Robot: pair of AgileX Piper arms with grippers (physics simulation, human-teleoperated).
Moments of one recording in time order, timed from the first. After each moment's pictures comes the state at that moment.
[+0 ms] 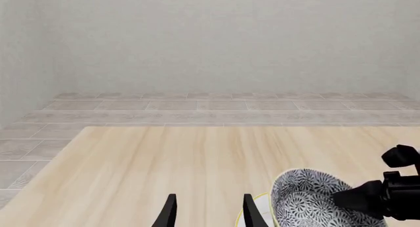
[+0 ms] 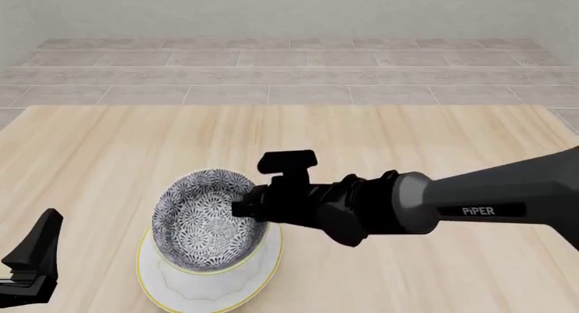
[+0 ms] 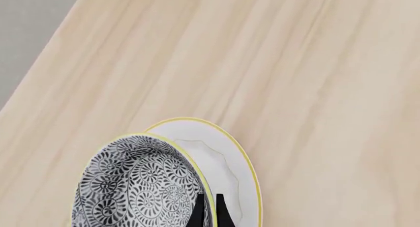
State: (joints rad) left arm 0.00 0.00 0.00 0.00 0.00; right arm 0.85 1.85 -0.96 -0.18 0.51
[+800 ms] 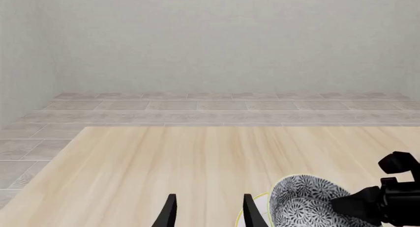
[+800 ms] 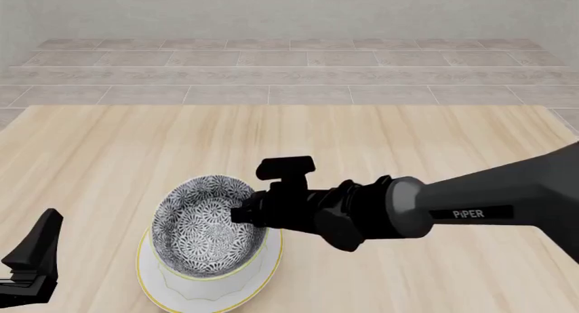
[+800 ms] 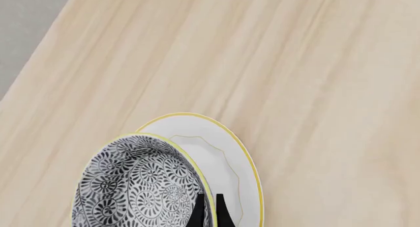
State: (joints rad) left arm 0.00 0.00 0.00 0.00 0.00; right arm 0.86 1.87 -0.96 -0.19 0.51
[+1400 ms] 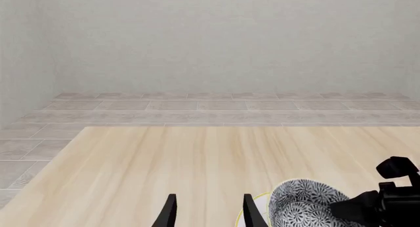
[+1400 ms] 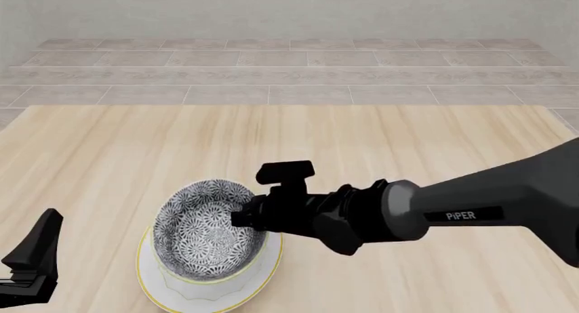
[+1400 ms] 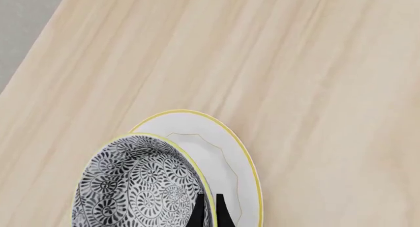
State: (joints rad) left arm 0.00 0.00 0.00 0.00 0.00; right arm 0.86 1.89 -0.95 -0.22 0.52
